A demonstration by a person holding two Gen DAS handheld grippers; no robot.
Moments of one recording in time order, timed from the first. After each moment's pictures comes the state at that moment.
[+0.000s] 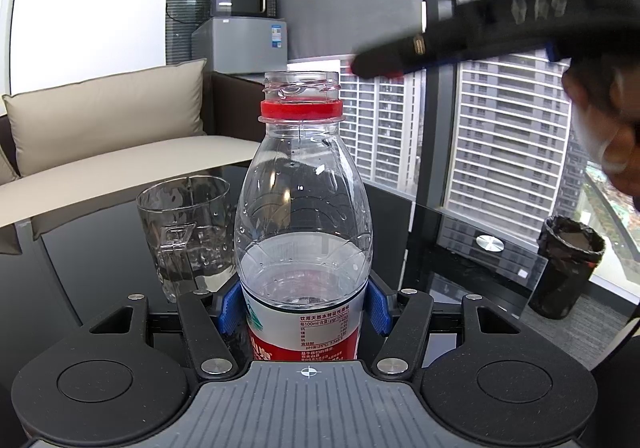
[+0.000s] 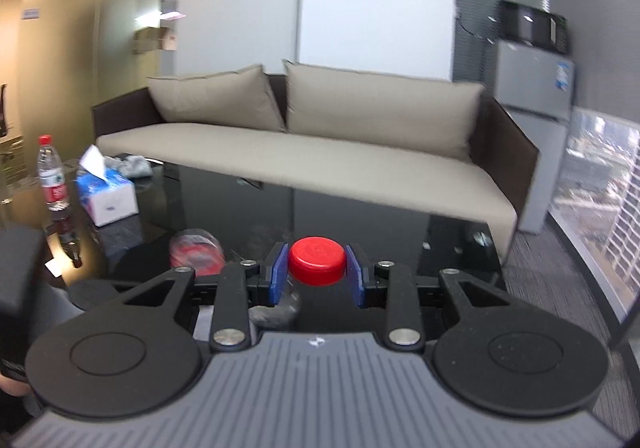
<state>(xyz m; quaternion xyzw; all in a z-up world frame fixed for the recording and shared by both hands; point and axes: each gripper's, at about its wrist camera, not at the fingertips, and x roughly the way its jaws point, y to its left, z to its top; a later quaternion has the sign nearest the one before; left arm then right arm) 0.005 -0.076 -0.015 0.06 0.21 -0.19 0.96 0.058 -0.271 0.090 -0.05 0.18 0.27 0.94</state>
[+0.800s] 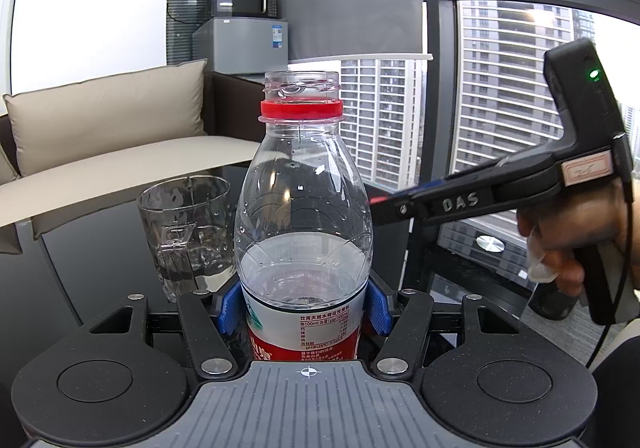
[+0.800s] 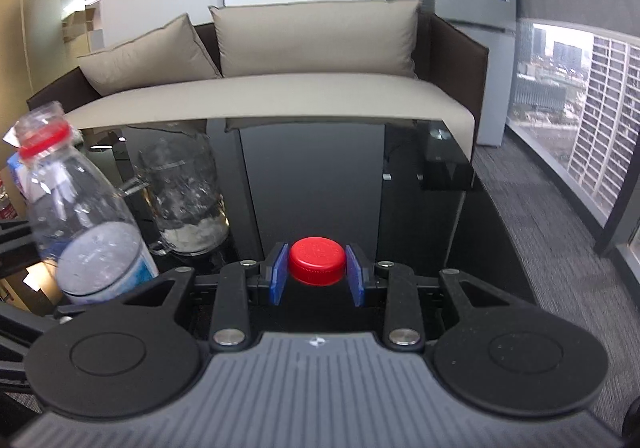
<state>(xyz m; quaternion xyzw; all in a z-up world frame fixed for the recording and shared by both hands) 0.010 -0.074 -0.013 0.06 0.21 -0.19 0.96 0.098 -0.276 0.001 -0.01 0.28 0.19 0.94</state>
